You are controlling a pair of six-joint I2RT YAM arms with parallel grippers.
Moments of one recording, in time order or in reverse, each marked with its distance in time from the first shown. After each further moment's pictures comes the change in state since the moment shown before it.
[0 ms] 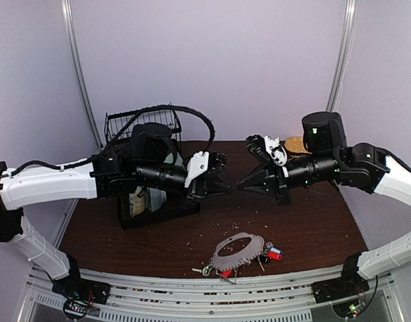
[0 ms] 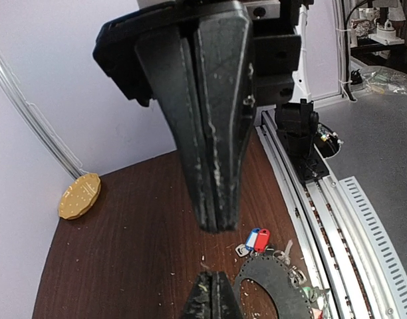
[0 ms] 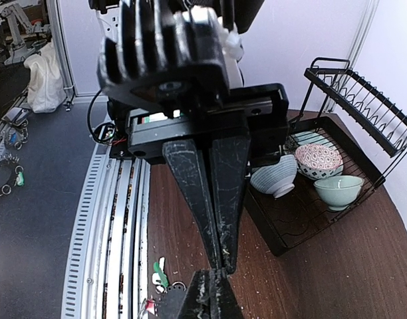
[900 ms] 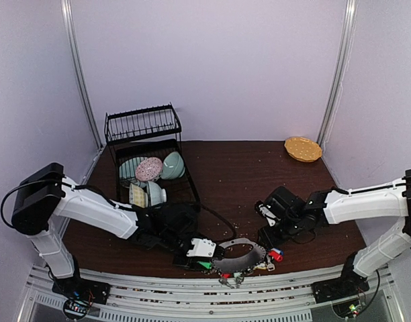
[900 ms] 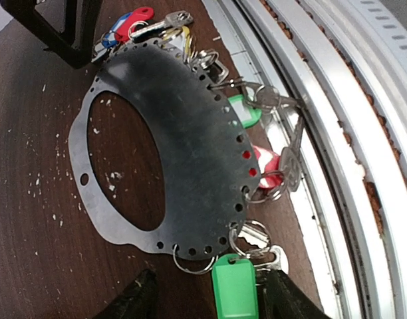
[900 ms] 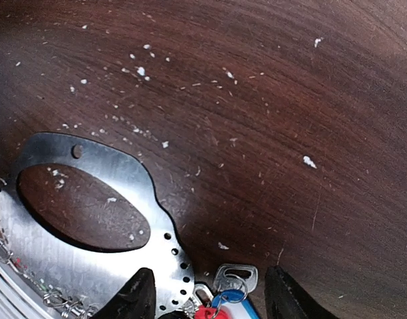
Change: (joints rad) left arm -0.082 0.264 -0.370 0.050 -0.163 0.198; right arm -0.065 0.241 -0.490 0.010 0.499 0.742
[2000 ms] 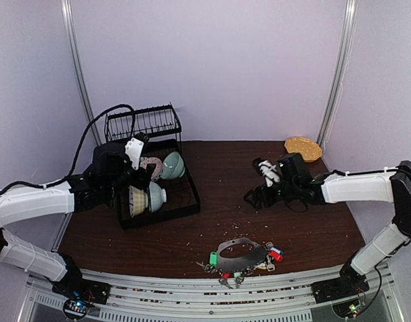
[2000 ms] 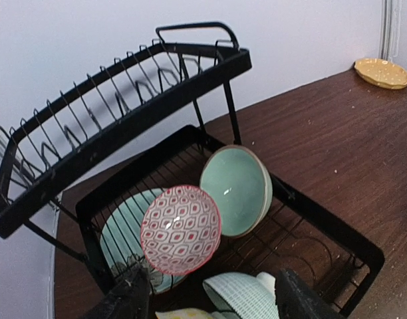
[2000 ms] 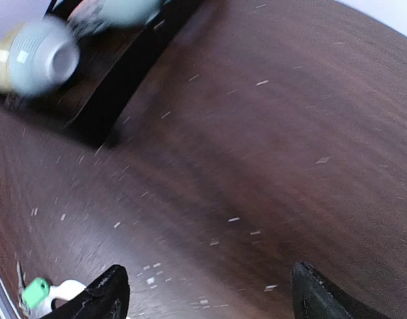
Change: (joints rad) left arm 0.414 -0.510 -0.071 0.125 -0.744 -0.603; right arm -0.328 0.099 0.088 0.488 -0.190 -0.301
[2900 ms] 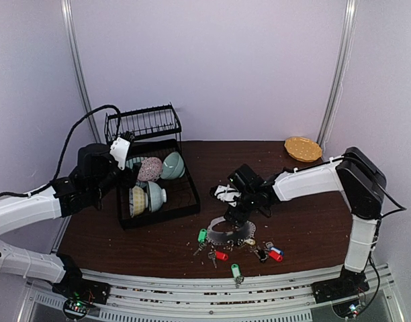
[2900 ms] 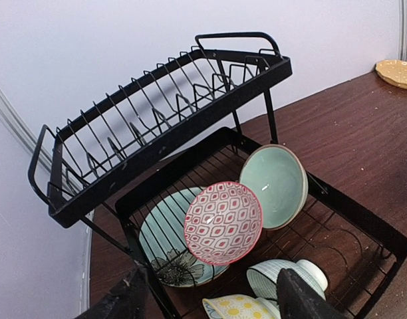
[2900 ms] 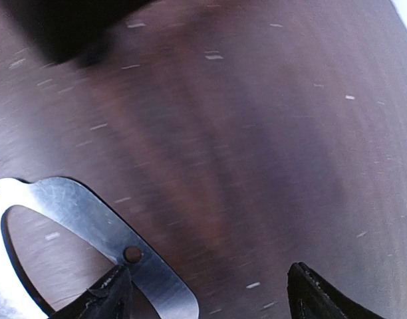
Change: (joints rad) left arm 0.044 -0.144 -0.047 -0.080 -0.049 0.067; right arm 0.248 0.429 0.359 -0.251 0.255 -0.489
